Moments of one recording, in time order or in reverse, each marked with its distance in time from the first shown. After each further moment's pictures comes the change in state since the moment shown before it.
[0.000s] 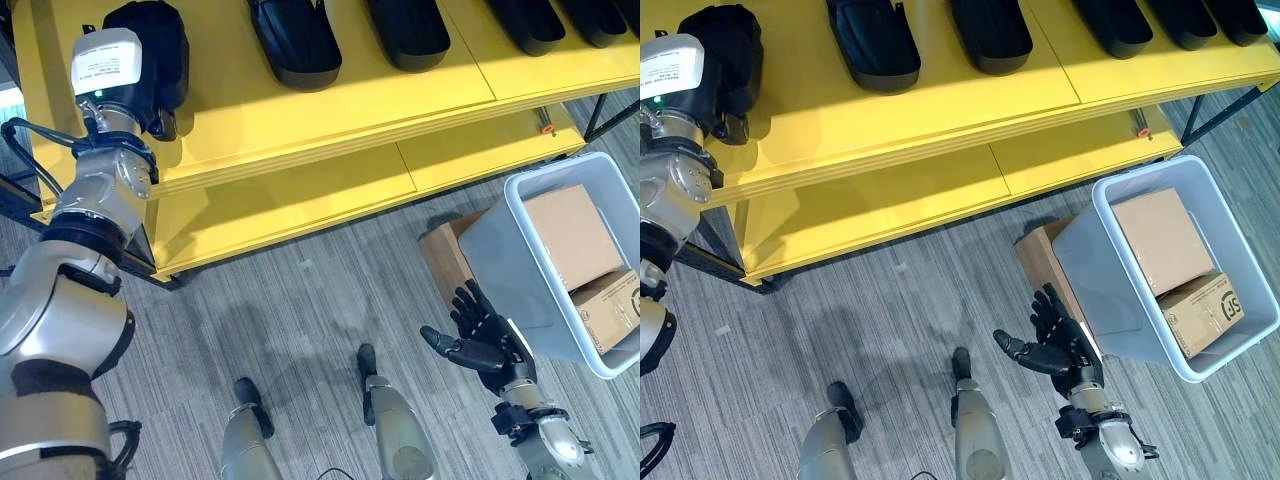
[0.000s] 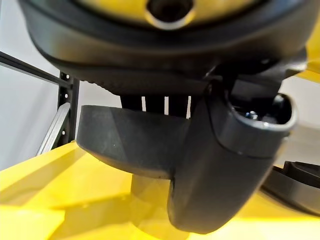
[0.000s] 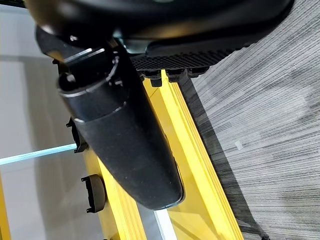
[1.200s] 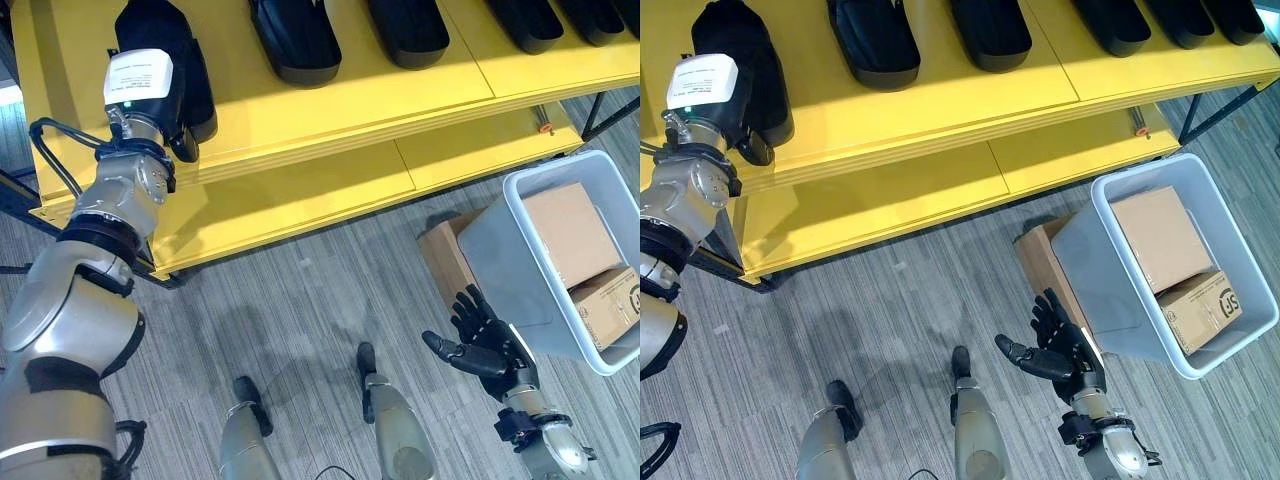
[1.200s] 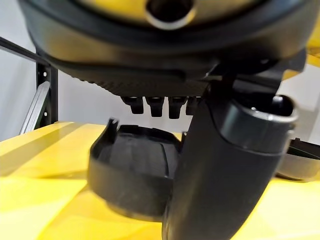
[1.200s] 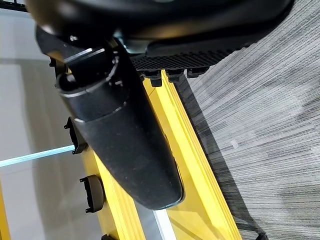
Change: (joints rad) left arm 0.000 -0.032 -0.041 -0.001 0.025 -0.011 -0.060; right arm 0.023 -0.001 -0.002 0.000 0.016 0.000 0.026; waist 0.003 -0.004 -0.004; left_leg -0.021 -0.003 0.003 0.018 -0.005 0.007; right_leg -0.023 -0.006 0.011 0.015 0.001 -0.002
